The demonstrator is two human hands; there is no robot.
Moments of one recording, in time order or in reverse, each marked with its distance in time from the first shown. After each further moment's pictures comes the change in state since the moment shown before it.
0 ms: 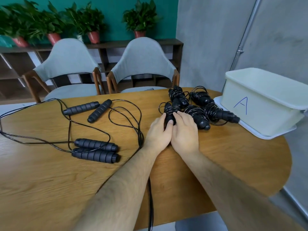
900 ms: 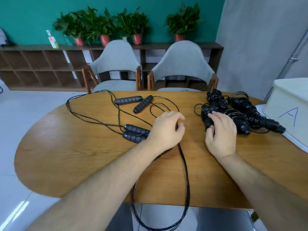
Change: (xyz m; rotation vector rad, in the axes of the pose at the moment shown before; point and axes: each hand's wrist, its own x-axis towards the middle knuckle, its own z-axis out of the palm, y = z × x) left_hand -0.080 0.001 -0.127 0.325 0.151 0.311; right_hand -0.012 -0.021 -0.023 0.060 0.159 -0.209
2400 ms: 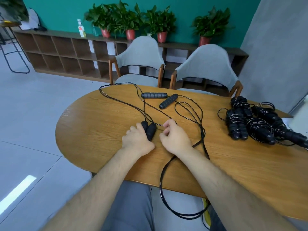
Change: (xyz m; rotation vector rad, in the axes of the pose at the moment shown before) left_hand -0.109 -0.101 -0.082 0.345 -0.176 -0.784; right_hand -0.018 -0.223 0.048 0.265 -0.767 0.165
